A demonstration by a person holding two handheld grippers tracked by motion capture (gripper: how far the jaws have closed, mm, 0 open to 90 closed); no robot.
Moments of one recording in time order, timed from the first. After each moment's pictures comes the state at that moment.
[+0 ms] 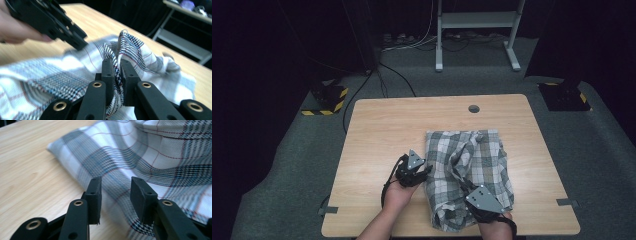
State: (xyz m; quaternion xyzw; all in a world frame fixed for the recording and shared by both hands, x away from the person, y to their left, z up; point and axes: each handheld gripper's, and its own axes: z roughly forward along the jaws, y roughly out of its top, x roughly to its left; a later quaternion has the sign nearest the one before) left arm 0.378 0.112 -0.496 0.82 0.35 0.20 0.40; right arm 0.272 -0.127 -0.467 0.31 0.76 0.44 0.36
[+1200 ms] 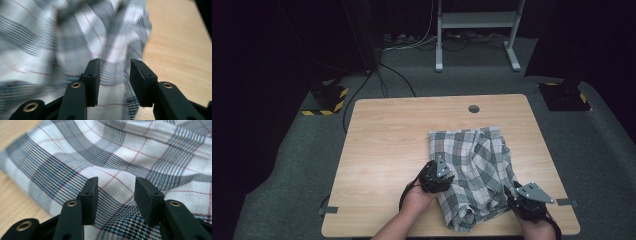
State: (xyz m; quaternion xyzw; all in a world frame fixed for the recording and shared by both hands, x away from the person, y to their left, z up) left arm 0.372 0.048 -0.504 0.87 0.29 0.19 0.36; right arm 0.300 -0.251 -0.510 0.47 0.75 0.34 0.32
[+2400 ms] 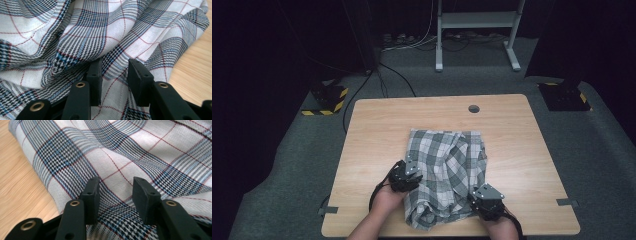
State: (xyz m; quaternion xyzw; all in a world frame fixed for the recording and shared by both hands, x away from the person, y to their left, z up) left arm 0.375 0.149 -0.514 0.87 0.33 0.21 0.31; right arm 0.306 -0.150 -0.538 0.39 0.82 0.34 0.25
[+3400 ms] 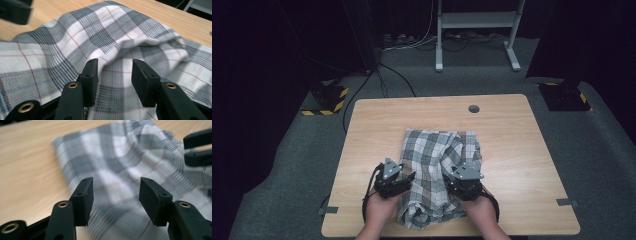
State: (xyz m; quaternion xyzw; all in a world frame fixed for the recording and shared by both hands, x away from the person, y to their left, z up) left arm 0.325 0.186 -0.478 0.77 0.44 0.22 0.41; right arm 0.343 -0.085 -0.489 0.35 0.81 0.41 0.24
